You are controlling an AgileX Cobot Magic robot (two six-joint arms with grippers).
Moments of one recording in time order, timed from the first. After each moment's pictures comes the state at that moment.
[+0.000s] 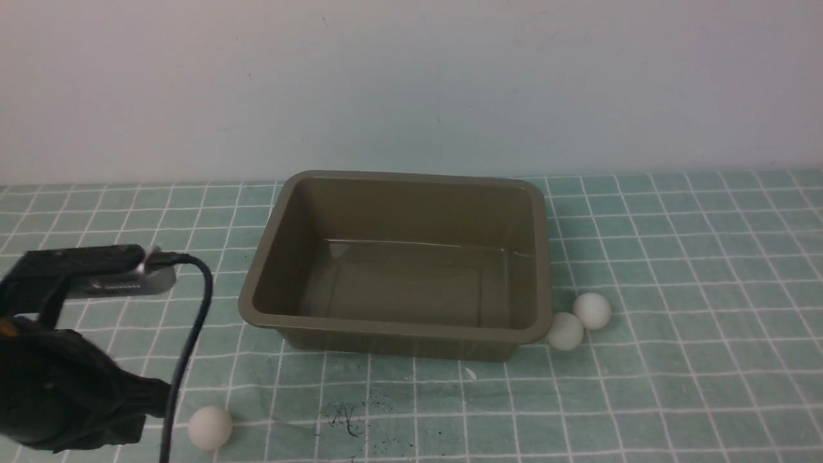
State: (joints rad) right arm -0.03 -0.01 0.03 1.13 0.03 0.08; left arm -0.08 1.15 -0.73 -0.22 0.95 0.05
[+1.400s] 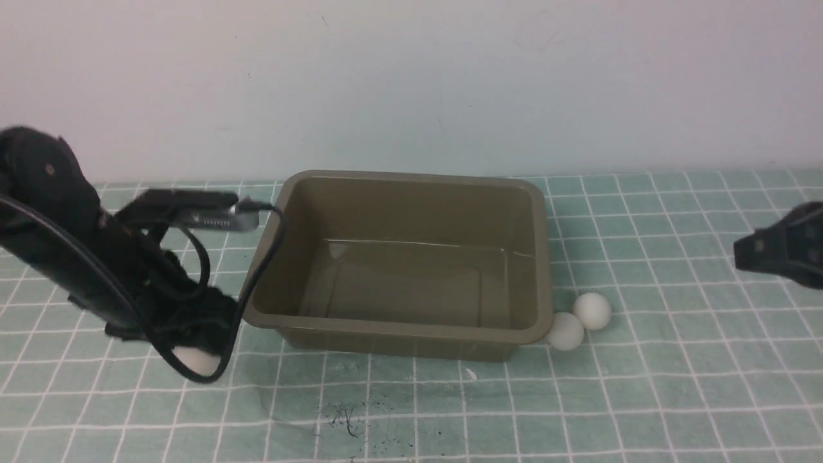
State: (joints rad) right arm 0.00 1.17 -0.95 0.50 0.89 -0.31; left arm -0.11 1.53 -1.06 -0.29 0.91 0.27
